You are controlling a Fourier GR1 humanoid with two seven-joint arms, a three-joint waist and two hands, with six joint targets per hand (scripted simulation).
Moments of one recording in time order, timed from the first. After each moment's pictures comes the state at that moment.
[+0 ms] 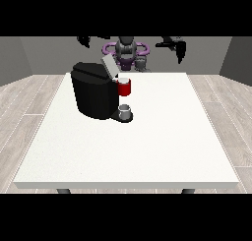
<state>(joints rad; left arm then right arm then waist) -0.44 0.03 0.32 -0.96 -0.14 -0.32 -0.19 -0.27 -0.18 -0.04 -1.43 -0.04 0.03 0.02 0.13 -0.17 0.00</state>
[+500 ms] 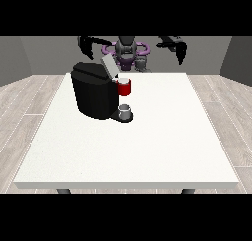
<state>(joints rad) -0.35 0.03 0.25 -1.17 -0.04 -0.29 -0.10 -0.39 -0.19 -0.10 -1.30 -0.08 0.06 0.02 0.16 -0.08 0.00</state>
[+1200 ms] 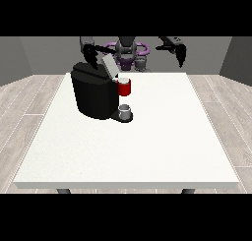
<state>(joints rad) -0.26 0.06 0.20 -1.34 0.00 -0.24 -0.08 -0.53 -0.16 -0.08 -1.16 -0.02 0.06 -0.03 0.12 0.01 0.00</state>
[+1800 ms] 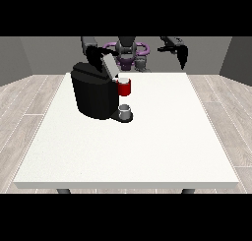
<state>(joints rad) -0.26 0.09 0.19 -1.37 0.02 -0.22 -0.08 -0.63 -0.15 -0.08 -1.08 0.00 0.07 -0.06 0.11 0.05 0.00</state>
